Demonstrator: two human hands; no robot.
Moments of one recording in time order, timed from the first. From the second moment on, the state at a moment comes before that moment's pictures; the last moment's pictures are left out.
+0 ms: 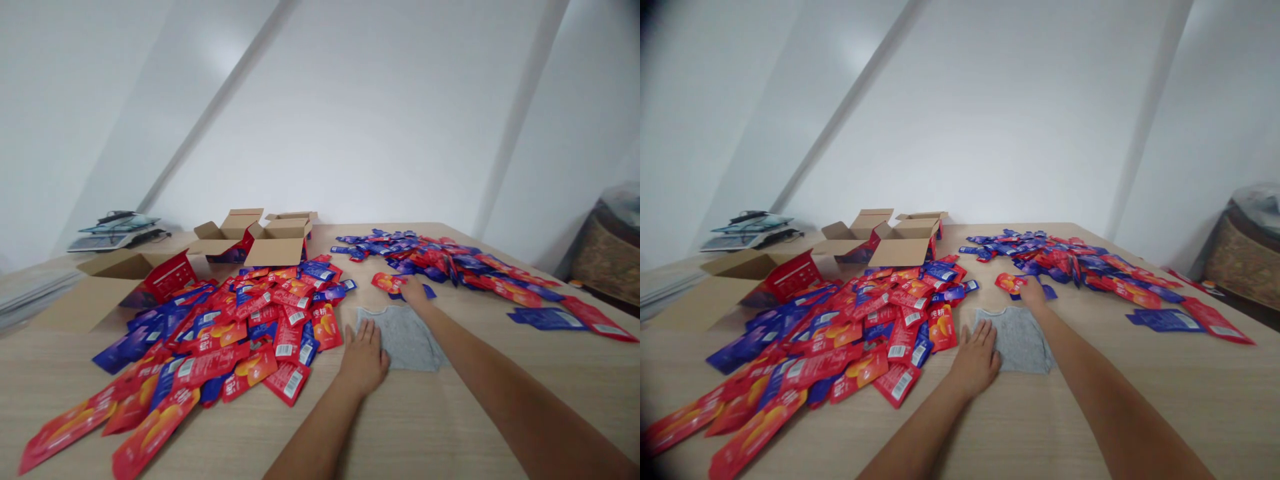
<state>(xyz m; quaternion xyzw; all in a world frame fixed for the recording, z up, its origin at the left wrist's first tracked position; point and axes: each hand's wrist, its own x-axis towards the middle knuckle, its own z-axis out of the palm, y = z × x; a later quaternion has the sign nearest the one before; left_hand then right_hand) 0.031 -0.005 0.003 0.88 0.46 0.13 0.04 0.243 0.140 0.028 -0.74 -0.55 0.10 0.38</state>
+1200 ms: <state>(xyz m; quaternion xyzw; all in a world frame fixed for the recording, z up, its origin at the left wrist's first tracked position) 0.037 0.001 -0.008 0.86 0.51 0.11 -0.04 0.216 0.002 0.024 -0.56 -0.75 -0.07 0.34</state>
